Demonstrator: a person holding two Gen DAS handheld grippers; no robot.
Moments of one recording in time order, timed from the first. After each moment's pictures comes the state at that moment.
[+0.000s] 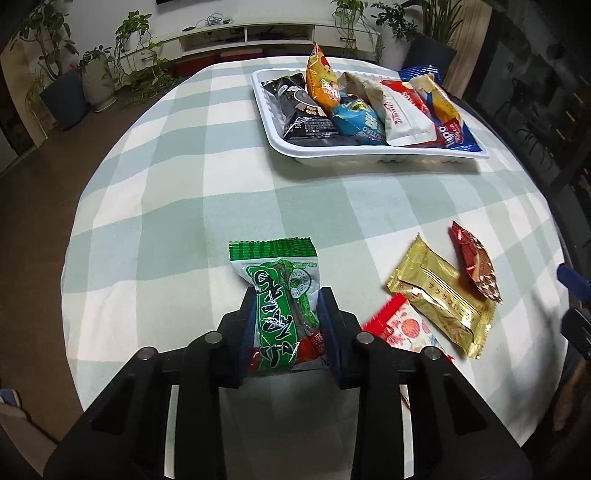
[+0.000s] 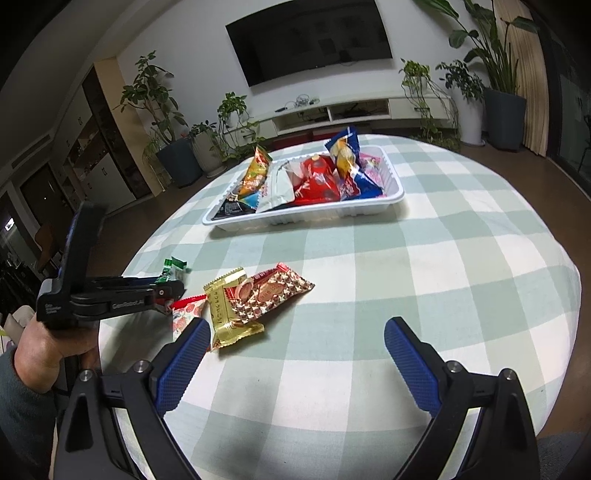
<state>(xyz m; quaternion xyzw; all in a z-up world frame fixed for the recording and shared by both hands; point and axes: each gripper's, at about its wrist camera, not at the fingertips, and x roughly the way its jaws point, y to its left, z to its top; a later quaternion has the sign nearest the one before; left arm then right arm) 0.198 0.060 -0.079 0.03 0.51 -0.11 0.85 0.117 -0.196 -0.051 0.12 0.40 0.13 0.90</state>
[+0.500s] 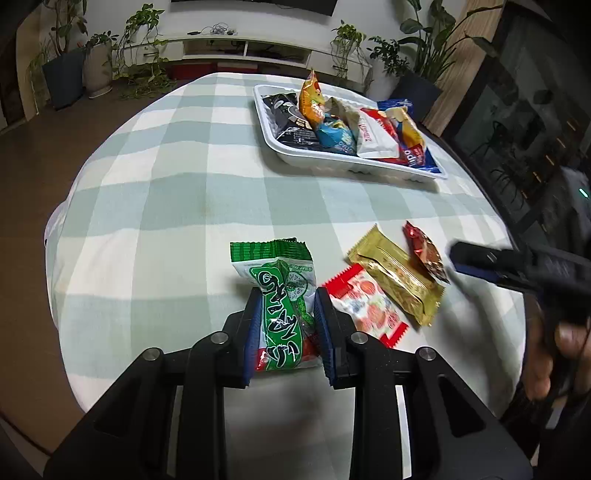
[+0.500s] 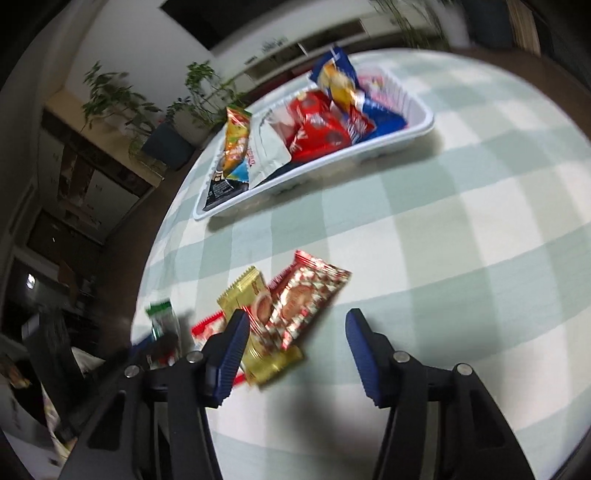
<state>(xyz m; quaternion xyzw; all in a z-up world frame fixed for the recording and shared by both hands) 0.143 0.080 -0.065 -0.06 0.47 -0.14 0.87 0.192 -0.190 -0.082 0.26 0.52 0.14 0.80</state>
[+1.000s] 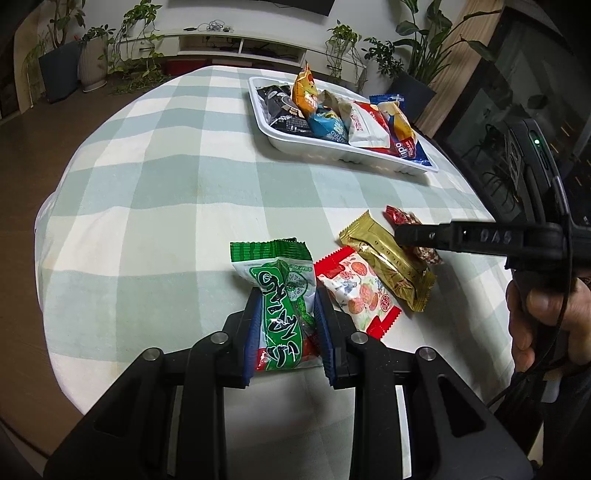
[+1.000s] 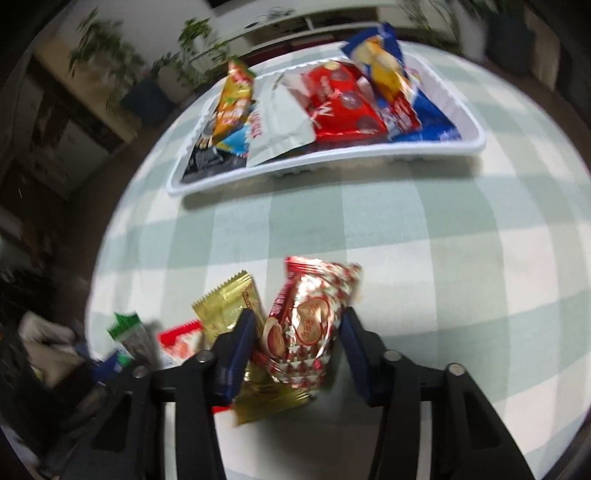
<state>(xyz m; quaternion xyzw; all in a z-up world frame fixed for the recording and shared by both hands) 0.133 0.079 -0.075 -0.07 0.47 -0.15 0.86 0.225 -0.141 -0.086 0.12 0.57 0.11 0.81</state>
